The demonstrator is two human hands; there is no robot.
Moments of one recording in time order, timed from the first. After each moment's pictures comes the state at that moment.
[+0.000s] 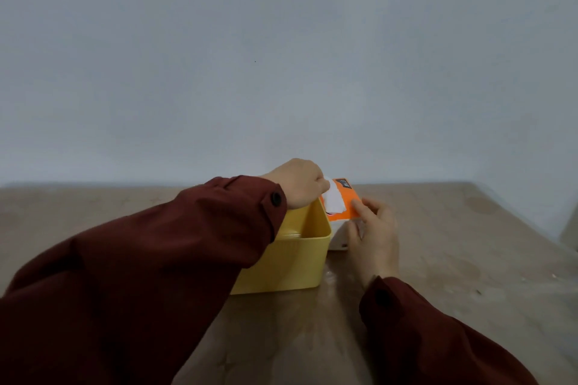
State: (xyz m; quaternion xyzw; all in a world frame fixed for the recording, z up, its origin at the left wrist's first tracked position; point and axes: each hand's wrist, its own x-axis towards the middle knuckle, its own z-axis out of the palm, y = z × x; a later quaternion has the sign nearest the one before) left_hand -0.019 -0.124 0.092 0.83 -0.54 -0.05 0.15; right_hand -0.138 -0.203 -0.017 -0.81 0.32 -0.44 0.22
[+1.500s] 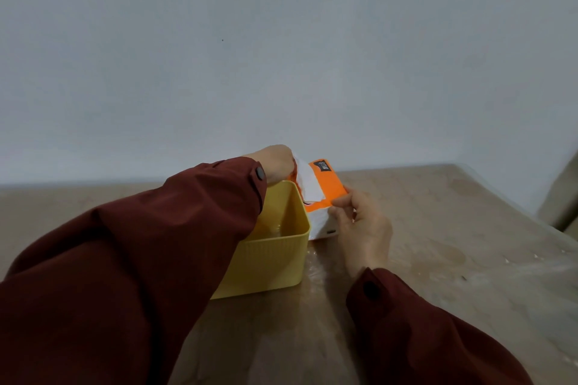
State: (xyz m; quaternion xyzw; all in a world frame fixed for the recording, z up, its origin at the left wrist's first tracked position) left_hand 0.006 -0.164 0.084 0.86 -0.43 -0.19 0.20; right_hand -0.140 -0.212 -0.020 -0.75 0.33 -0.47 0.34
